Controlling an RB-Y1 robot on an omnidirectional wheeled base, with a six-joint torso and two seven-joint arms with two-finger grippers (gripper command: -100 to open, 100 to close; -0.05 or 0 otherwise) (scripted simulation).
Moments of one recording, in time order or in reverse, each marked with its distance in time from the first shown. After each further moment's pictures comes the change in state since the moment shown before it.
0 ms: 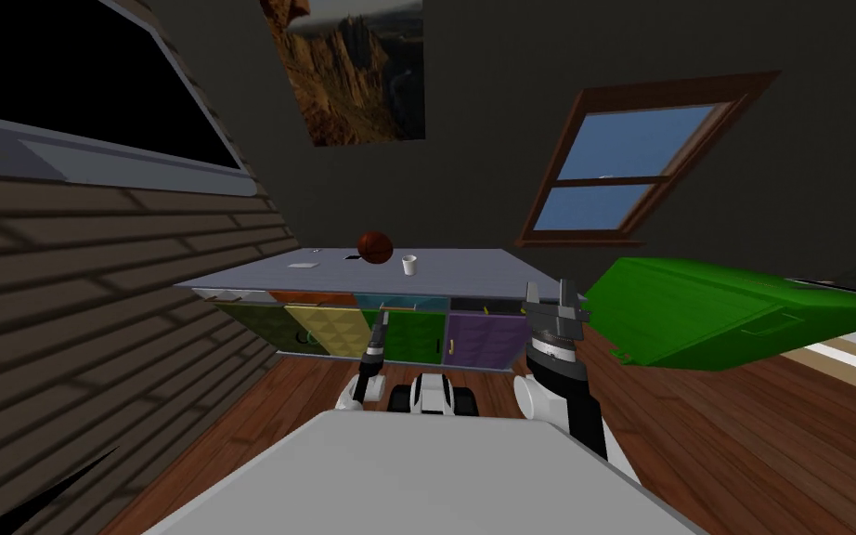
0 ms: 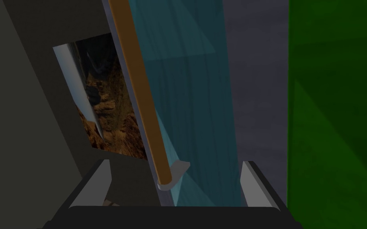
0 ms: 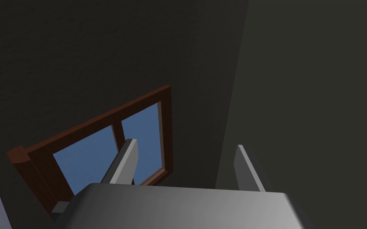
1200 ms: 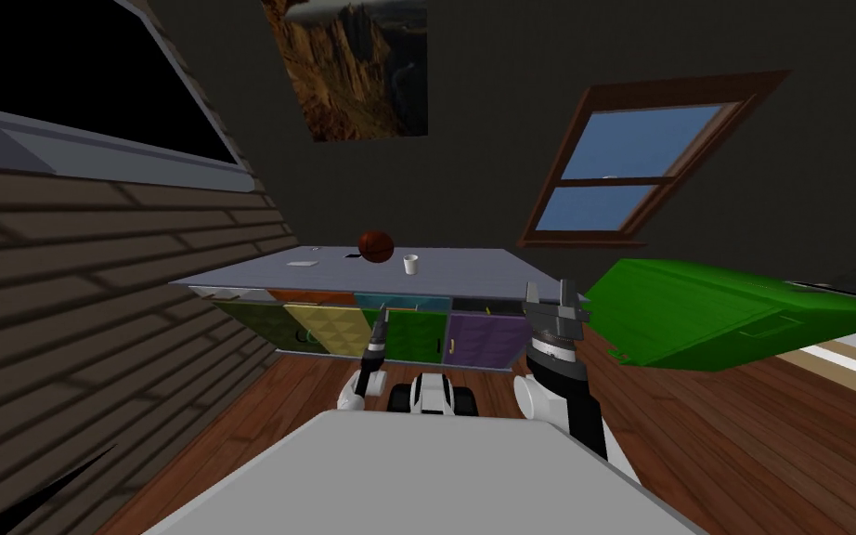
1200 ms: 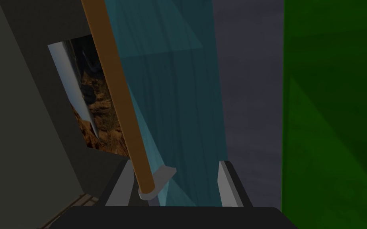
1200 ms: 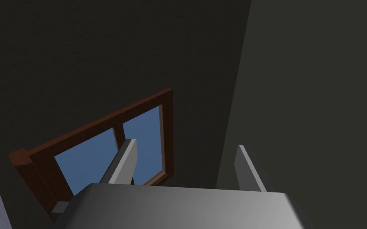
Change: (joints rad) left arm -0.034 0.002 0.006 0.015 -0.002 0.016 0.003; right arm 0.000 0.000 0.000 0.000 0.000 0.000 0.000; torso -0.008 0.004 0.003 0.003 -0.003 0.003
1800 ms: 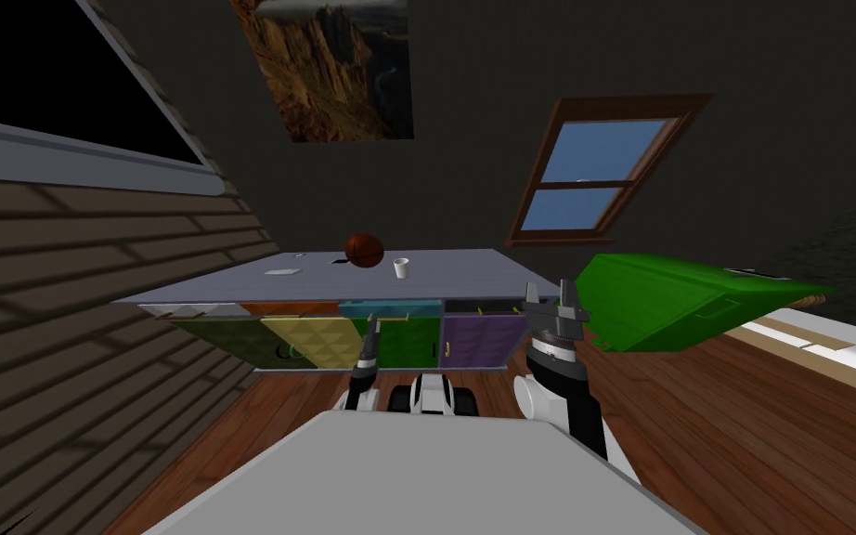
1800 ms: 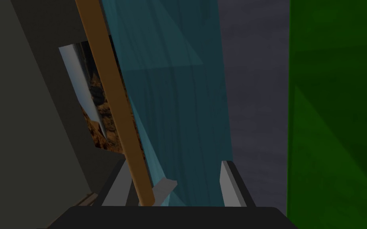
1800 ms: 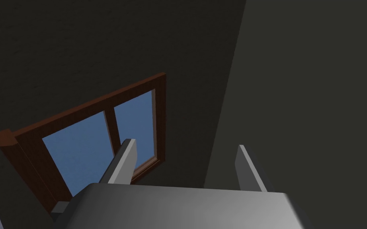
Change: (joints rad) left arm 0.154 0.007 -0.014 -0.098 0.042 -0.056 -0.017; right arm 0.000 0.000 0.000 0.000 0.000 0.000 0.000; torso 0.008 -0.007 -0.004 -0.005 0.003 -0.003
